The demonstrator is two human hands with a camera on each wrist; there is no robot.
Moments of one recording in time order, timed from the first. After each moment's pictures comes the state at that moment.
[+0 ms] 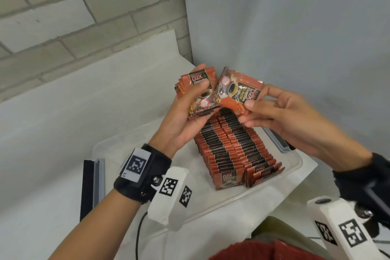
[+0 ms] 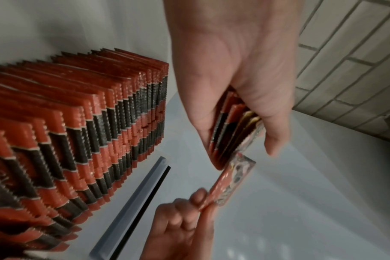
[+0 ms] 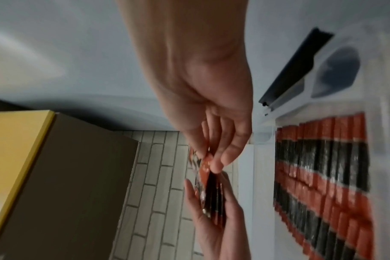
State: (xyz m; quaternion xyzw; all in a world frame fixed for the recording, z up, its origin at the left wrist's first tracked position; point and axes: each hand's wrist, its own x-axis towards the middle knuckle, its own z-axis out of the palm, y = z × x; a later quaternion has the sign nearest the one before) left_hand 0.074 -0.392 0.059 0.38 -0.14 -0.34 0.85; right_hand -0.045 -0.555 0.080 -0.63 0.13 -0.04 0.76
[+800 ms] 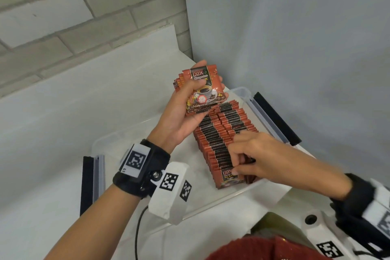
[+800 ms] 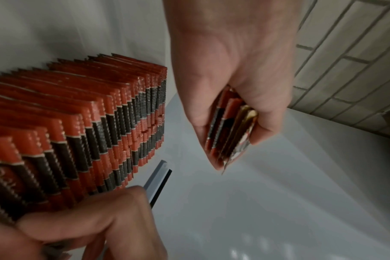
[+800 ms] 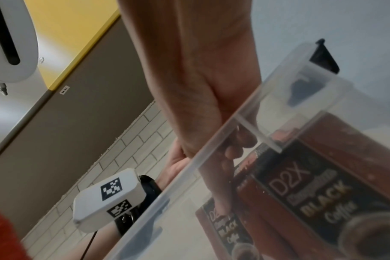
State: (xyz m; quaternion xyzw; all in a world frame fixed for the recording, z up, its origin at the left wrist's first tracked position) left_hand 0.075 -0.389 0.061 0.41 -0.13 -0.34 0.84; right_hand -0.063 -0.528 0.042 -0.95 -0.14 0.07 0.26
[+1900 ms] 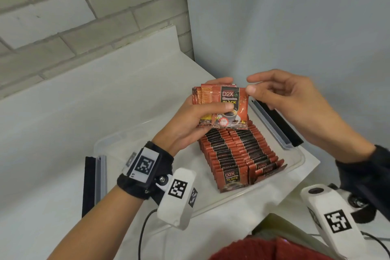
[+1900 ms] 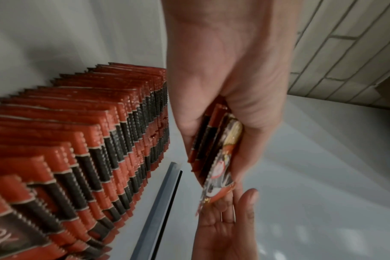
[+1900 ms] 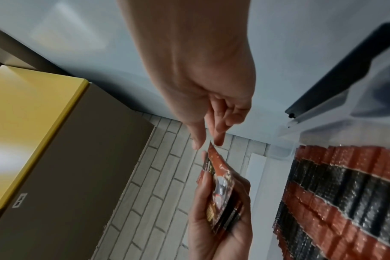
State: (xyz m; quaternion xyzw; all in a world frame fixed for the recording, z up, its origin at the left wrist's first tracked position) left_hand 0.069 -0.391 0.055 0.49 -0.22 -0.41 0.74; right_hand -0.037 -0.556 0.087 -0.77 0.13 -0.15 0.60
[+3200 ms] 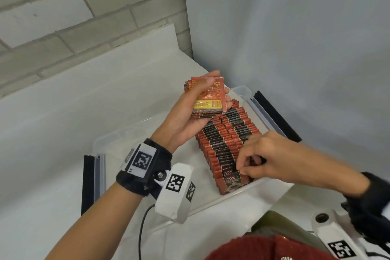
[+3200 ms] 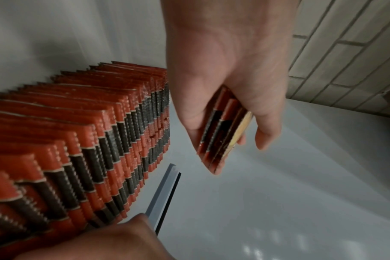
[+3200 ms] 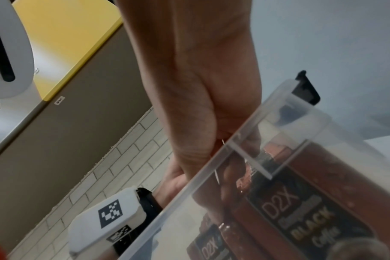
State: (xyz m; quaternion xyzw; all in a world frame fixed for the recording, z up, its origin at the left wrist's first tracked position) left_hand 0.072 -0.393 0.058 0.46 -0.12 -0.38 0.80; right_hand -0.072 -0.540 0.048 -0.93 -0.13 0.12 0.31
